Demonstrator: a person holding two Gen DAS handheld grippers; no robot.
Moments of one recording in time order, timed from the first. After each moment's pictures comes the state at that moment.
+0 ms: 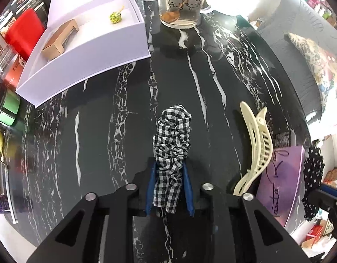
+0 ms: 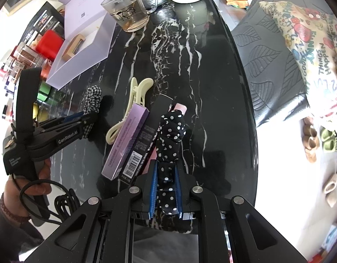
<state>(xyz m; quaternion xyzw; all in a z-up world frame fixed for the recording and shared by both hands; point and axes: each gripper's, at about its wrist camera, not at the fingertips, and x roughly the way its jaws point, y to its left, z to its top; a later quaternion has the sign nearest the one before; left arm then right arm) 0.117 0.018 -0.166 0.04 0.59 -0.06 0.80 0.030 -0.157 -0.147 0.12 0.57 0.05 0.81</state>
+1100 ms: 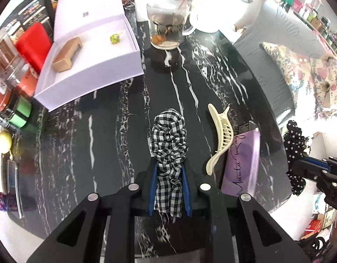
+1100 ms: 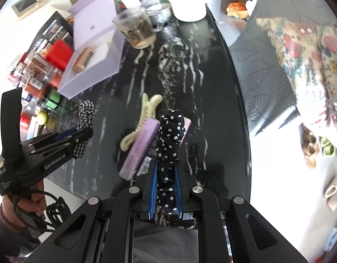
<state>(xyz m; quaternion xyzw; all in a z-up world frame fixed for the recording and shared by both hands) 0.070 0.030 -0.099 0.03 0.56 -0.10 0.82 0.016 -0.150 -0.105 0.12 0.53 0.06 0.84</state>
